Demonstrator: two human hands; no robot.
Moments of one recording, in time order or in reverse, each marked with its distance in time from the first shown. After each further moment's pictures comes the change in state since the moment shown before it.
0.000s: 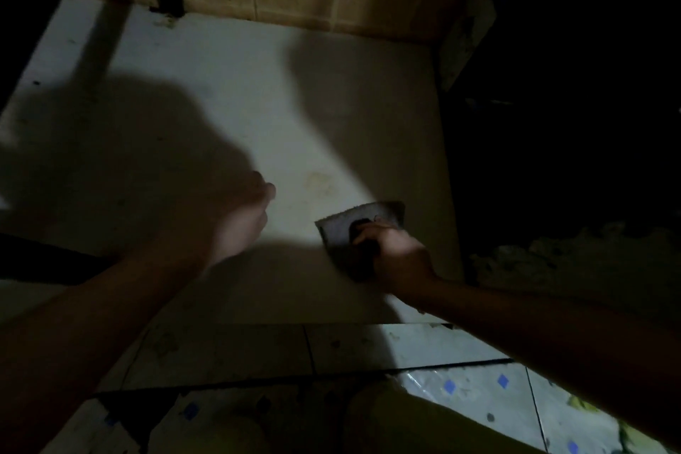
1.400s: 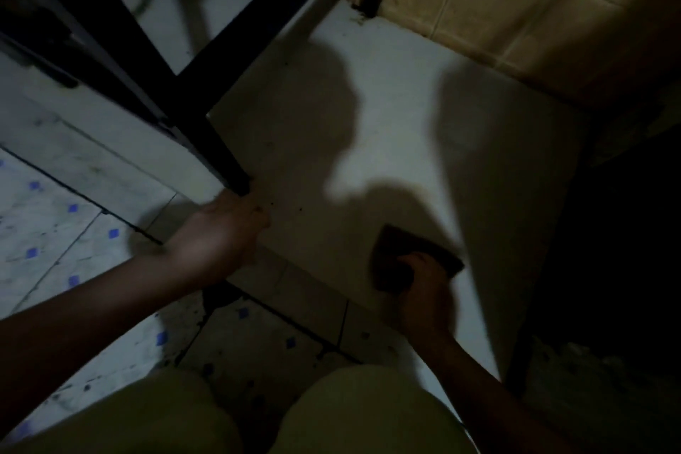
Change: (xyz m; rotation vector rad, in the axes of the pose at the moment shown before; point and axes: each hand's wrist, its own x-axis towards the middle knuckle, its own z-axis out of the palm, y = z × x) left_hand -0.173 -0.022 -0.022 0.120 -0.062 -0.324; right_hand -0.016 -0.032 0.029 0.083 -0.016 0.044
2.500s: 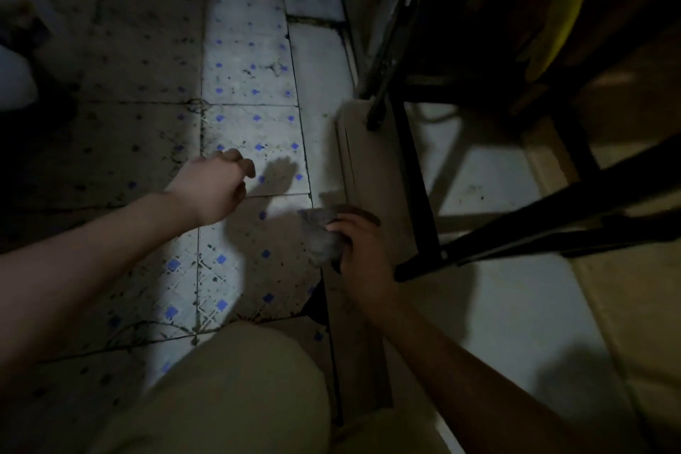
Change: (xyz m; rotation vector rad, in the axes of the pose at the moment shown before) left_hand -0.266 -0.151 -0.016 -0.374 0.242 -1.055; right_hand -0.108 -0.356 0.069 -0.148 -0.786 -0.904
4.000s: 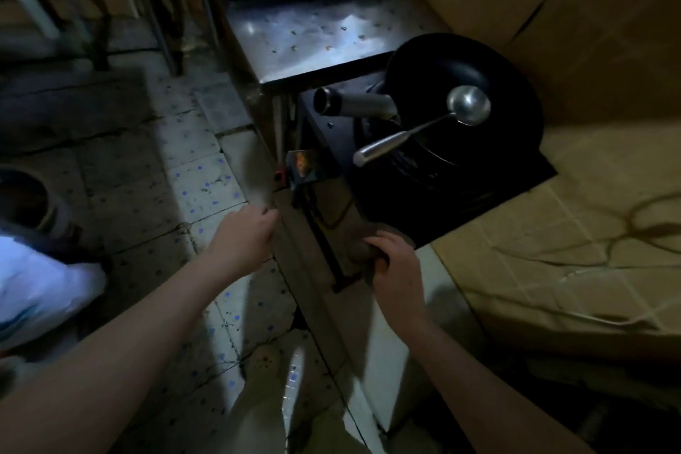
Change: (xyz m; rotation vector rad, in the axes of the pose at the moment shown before) left_hand -0.055 0.132 -0.517 -0.012 -0.097 0.295; right_hand -0.137 -0.381 -0.357 -0.228 0.475 0.210
